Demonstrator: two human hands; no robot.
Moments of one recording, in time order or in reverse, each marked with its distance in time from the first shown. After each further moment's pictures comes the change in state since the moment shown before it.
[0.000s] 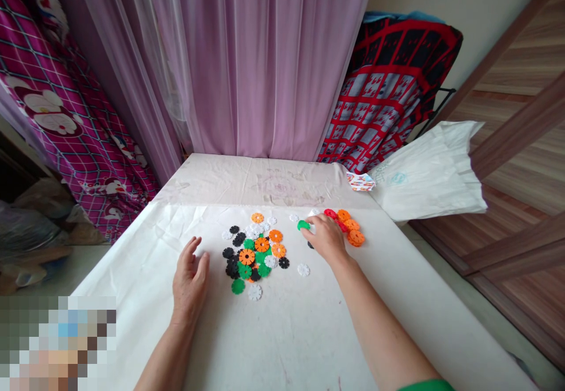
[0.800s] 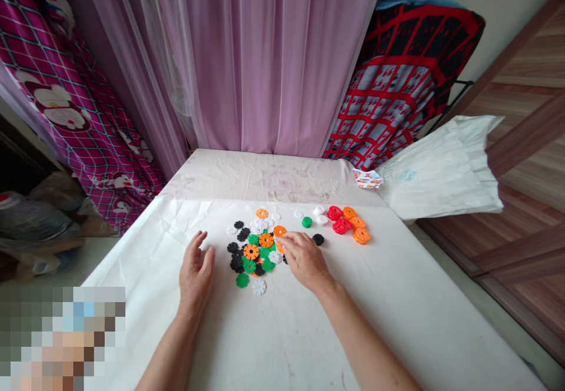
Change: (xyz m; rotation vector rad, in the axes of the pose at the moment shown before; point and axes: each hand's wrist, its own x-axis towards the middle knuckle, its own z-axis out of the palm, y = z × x) left_hand 0.000 -0.003 0.002 -0.013 0.000 0.013; right_hand -0.053 -0.044 0.023 0.173 -0.008 -0.402
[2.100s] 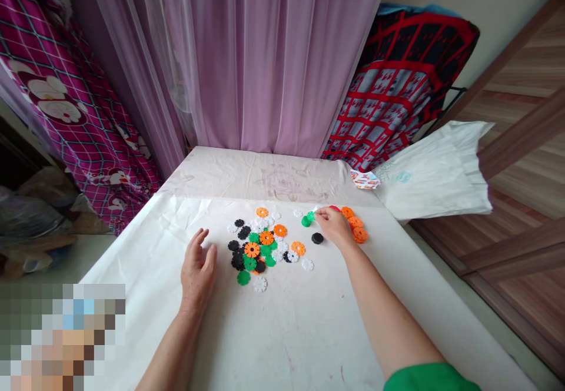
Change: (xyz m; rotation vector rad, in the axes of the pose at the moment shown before) left_hand 0.001 -0.008 0.002 -0.011 -0.012 0.028; right_hand 0.045 0.085 -0.029 0.311 0.073 0.697
